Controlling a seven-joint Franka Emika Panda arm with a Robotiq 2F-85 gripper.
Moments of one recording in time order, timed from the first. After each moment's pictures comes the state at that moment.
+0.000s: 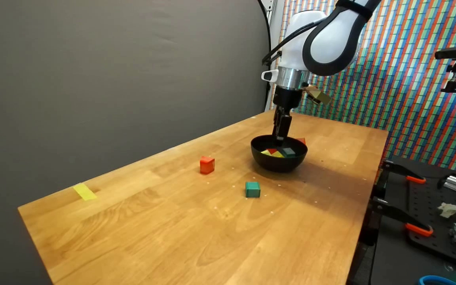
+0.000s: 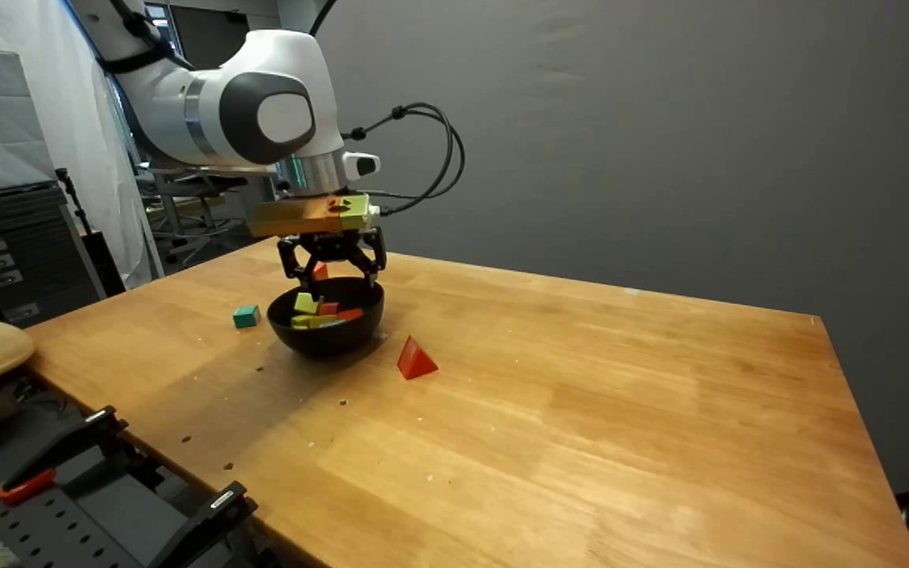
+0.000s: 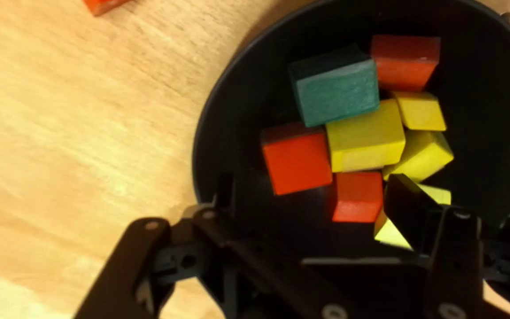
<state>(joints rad) -0.14 0.29 0.22 -2.44 -0.09 2.84 -0.47</state>
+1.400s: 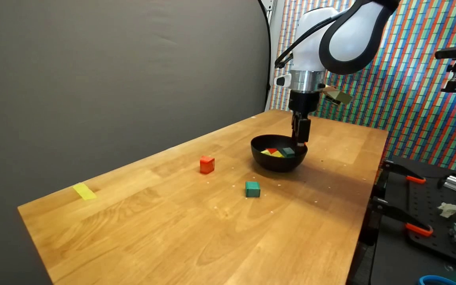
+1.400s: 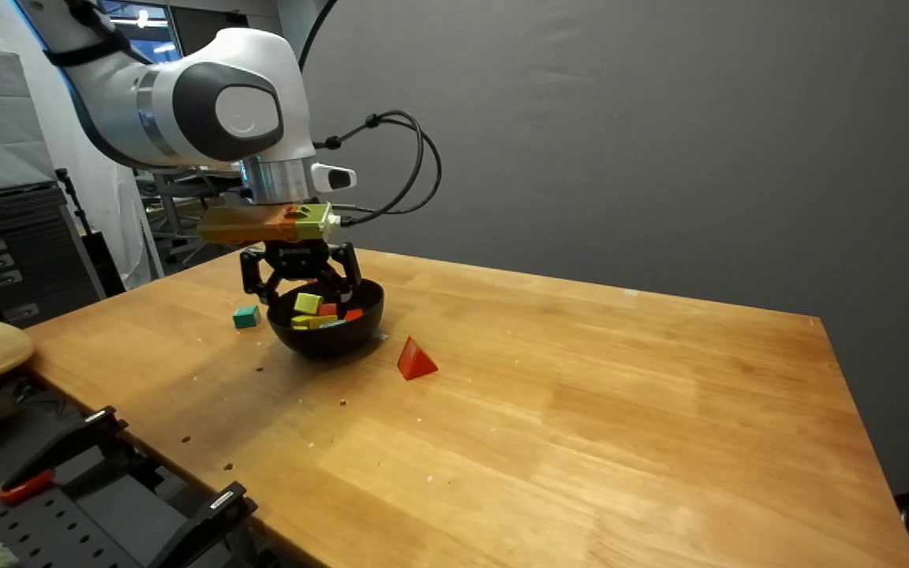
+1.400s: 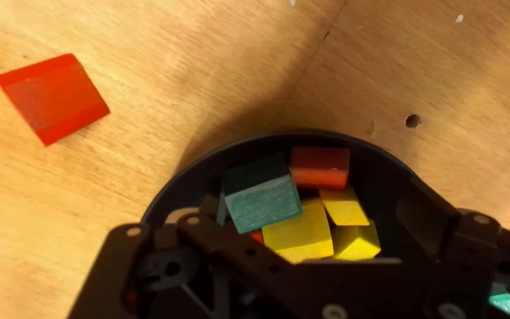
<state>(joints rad) -0.02 0.21 0.13 -2.55 -0.07 2.74 -0.39</state>
